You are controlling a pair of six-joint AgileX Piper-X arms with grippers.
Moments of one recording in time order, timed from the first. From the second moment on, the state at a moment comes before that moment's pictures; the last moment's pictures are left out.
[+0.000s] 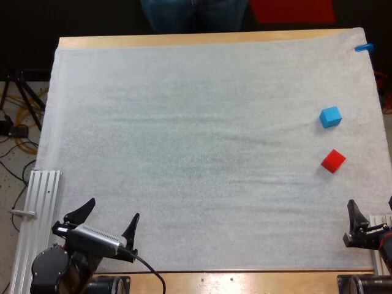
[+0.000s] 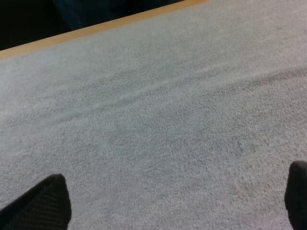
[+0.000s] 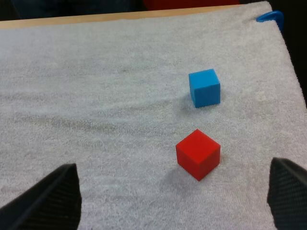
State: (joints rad) left arm 0.03 -0.01 -0.49 1.00 0.31 -1.59; right arm -0.01 -0.01 -0.49 0.98 -0.10 -1.84
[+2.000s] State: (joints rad) left arm -0.51 0.44 -0.75 0.81 0.36 -1.61; right arm -0.01 0.70 -0.98 1.22 -0.10 -1.73
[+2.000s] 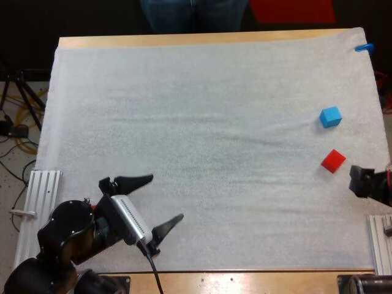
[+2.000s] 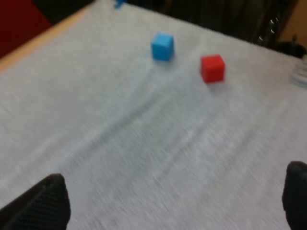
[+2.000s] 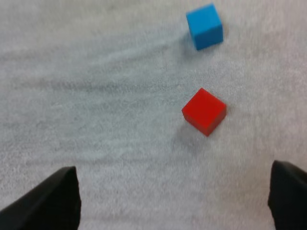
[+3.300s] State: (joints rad) left arm -0.51 0.44 -0.75 0.75 0.33 -1.60; right arm -0.01 1.66 -1.09 0.97 -0.03 -1.66
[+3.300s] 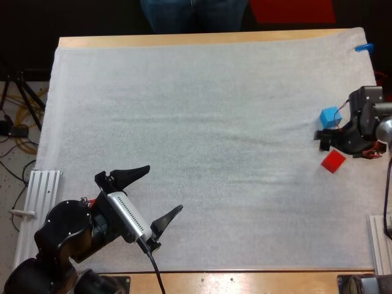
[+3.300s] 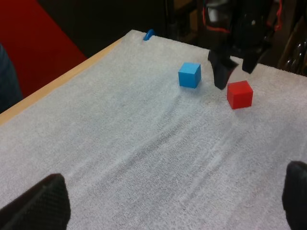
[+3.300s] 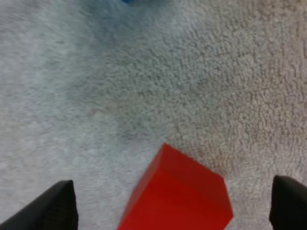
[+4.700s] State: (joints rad) left arm -0.51 0.44 -0.75 0.75 0.33 -1.60; right arm -0.01 1.58 -1.10 0.99 0.02 -1.72
